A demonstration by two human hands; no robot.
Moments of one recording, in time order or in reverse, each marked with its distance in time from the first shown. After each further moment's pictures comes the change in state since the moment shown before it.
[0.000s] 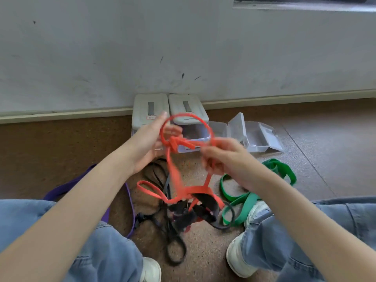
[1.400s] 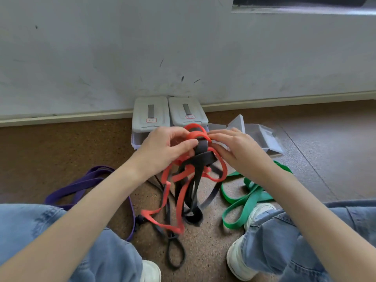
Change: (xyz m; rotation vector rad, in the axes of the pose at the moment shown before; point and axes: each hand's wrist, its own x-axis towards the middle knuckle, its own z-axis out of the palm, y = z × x) left_hand -0.019 0.000 0.012 0.490 -0.131 0.543; right_hand -0.001 -0.010 -0.020 -1.027 0.194 -0.353
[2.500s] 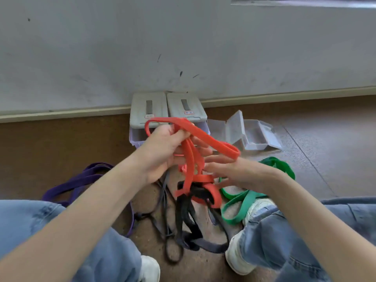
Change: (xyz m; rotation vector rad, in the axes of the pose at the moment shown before) left_hand 0.003 0.006 0.018 -0.658 0.011 -0.328; right_hand -0.016 0.009 0.023 1.003 -0.538 0.398
